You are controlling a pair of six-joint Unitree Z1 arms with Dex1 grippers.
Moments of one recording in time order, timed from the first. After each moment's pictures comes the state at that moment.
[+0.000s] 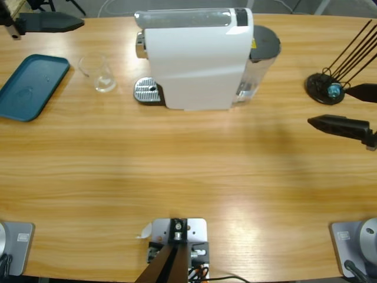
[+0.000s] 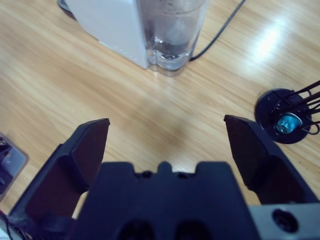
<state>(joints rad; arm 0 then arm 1) -0.37 1.44 -0.95 -0.03 -0.92 -0.93 0.63 1.01 -0.67 0.36 -0.04 0.03</state>
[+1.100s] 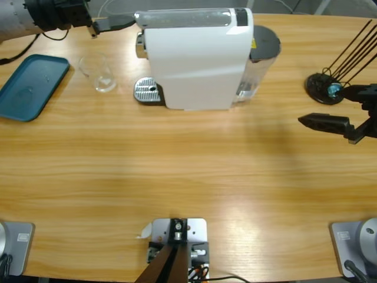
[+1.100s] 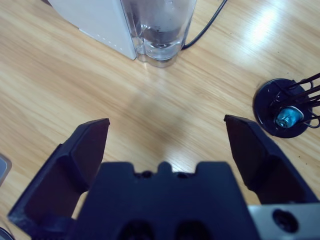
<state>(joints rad) -0.37 1.93 -0.78 -1.14 -1.04 -1.41 0.63 1.10 -0.67 0.34 -0.07 0.05</state>
